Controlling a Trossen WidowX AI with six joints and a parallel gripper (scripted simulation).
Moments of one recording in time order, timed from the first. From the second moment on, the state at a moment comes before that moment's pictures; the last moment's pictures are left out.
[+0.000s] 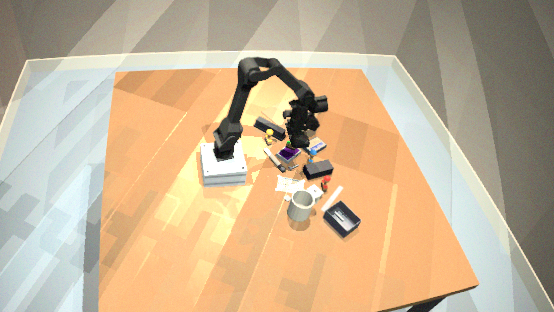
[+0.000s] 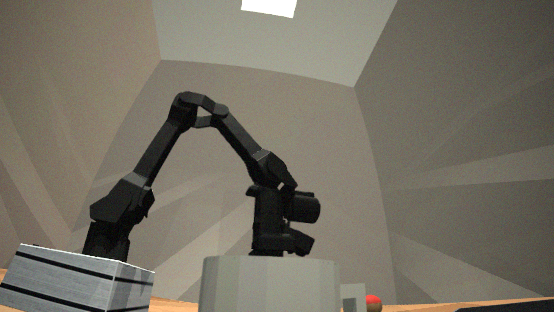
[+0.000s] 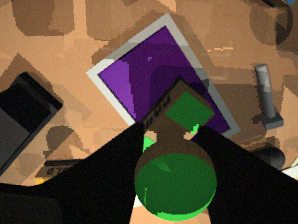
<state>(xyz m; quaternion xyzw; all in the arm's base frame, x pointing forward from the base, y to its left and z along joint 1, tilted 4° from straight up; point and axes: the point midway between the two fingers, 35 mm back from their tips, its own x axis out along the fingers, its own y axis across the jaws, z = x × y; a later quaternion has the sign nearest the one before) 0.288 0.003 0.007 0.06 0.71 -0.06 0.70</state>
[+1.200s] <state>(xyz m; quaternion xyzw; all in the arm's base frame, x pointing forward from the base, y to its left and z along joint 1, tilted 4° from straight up) 0.285 0.003 -0.014 0.06 0.72 -0.06 0.69</state>
